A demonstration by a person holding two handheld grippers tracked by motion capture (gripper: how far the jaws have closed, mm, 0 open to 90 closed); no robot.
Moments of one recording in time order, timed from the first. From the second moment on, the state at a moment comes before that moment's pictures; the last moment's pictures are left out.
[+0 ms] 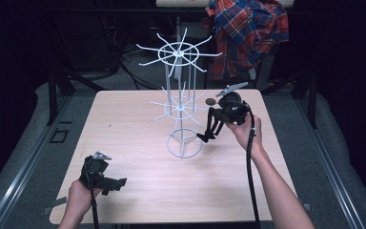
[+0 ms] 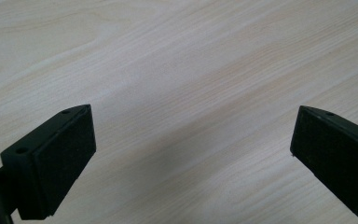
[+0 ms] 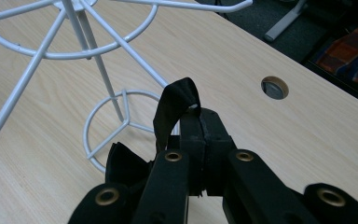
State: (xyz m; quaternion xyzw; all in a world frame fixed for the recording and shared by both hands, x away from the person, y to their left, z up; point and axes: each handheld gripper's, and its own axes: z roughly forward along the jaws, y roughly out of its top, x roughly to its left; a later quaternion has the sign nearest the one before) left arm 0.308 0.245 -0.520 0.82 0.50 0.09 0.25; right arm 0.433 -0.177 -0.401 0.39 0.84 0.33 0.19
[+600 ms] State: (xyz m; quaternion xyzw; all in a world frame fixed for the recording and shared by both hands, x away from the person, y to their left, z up) left arm 0.309 0.244 -0.521 0.82 0.50 0.09 0.25; right arm 0.433 -0.173 -0.408 0.38 0.84 0.33 0.19
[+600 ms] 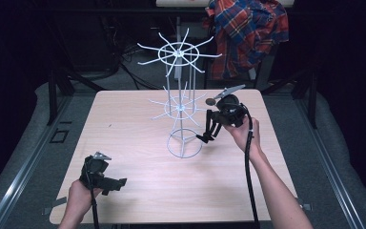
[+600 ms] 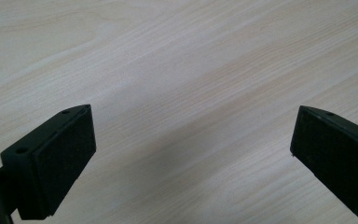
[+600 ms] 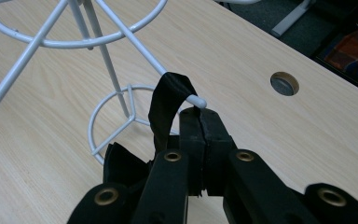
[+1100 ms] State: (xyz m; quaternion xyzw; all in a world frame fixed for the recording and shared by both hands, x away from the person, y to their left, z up) left arm 0.309 0.245 -0.521 0.82 0.50 0.09 0.25; right arm 0.426 -0.180 -0.402 0.38 0.84 0.33 0.18
